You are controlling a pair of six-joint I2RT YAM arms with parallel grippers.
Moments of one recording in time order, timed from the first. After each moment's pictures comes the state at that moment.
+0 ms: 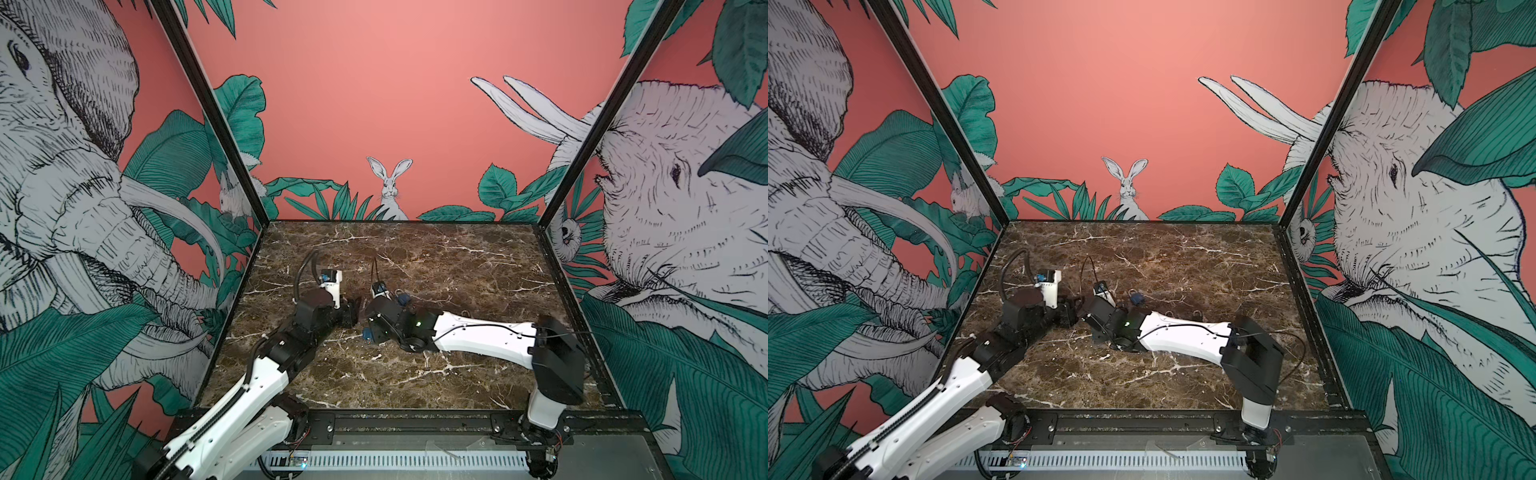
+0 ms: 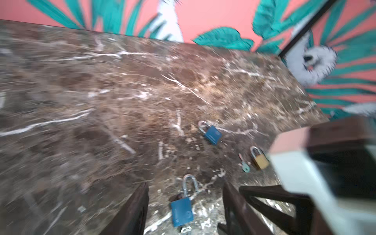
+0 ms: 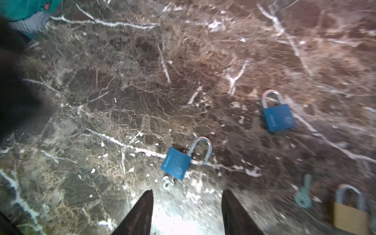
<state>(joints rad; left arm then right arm) -0.53 0.75 0.59 -0.30 -0.11 -0.40 1.15 1.81 1.33 -0.43 0.34 0.62</state>
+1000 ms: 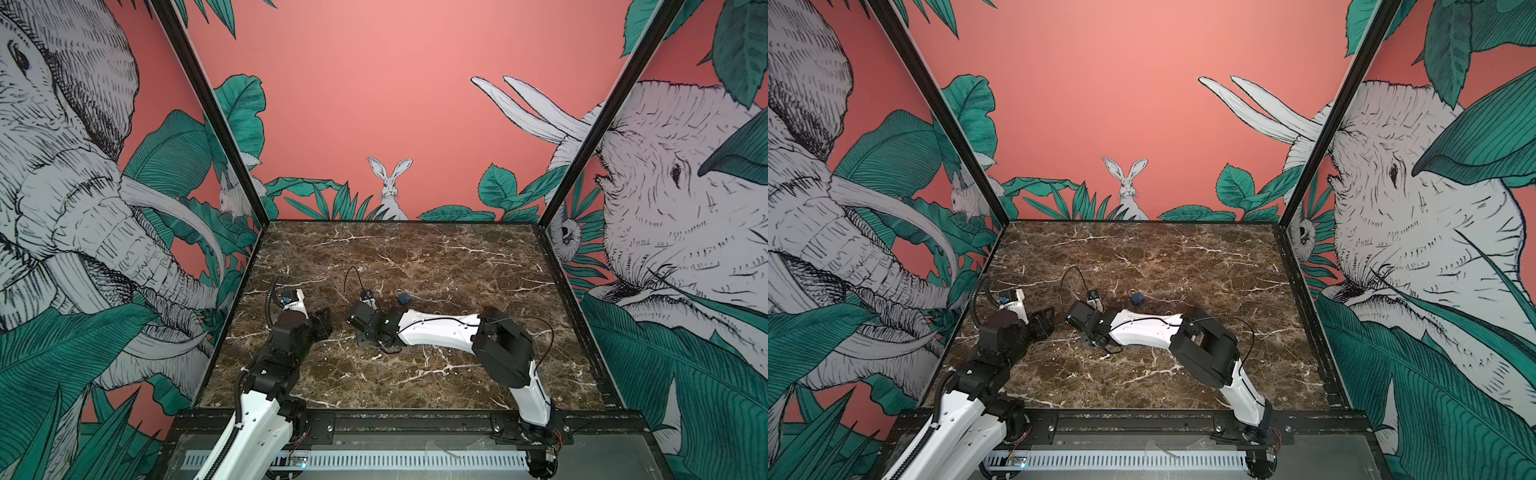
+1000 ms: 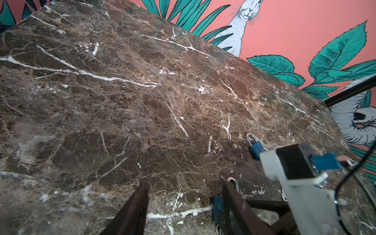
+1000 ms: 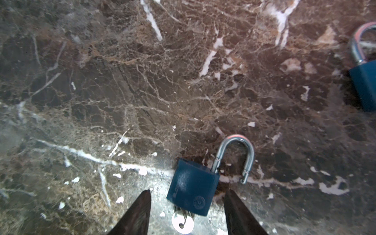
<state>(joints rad) -0.29 0.54 0.39 -0.35 -0.08 -0.52 1.15 2.11 1.54 -0.51 0.26 0.76</state>
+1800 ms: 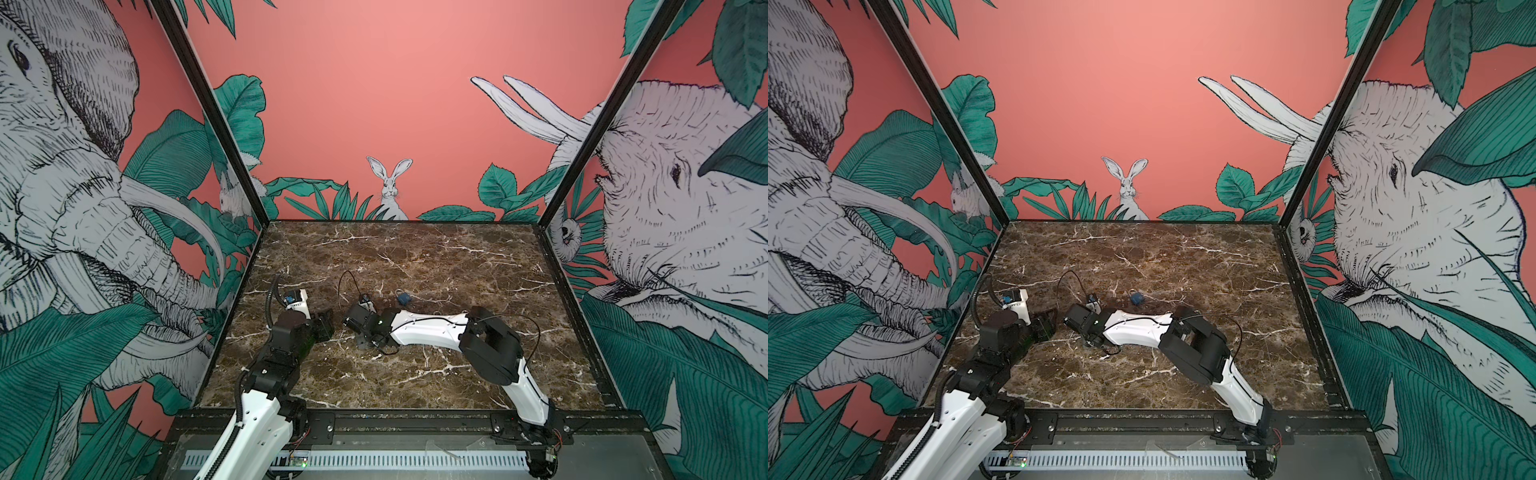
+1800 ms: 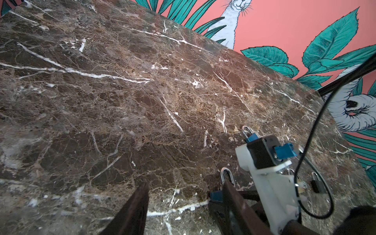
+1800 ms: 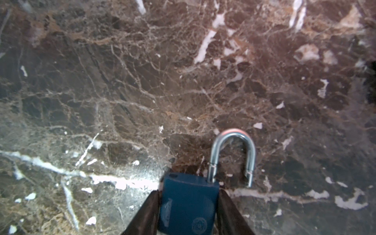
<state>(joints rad) -0.29 0.55 0.39 -0.34 -0.03 -0.48 1.15 2.18 1.59 -0.56 0.28 0.75</state>
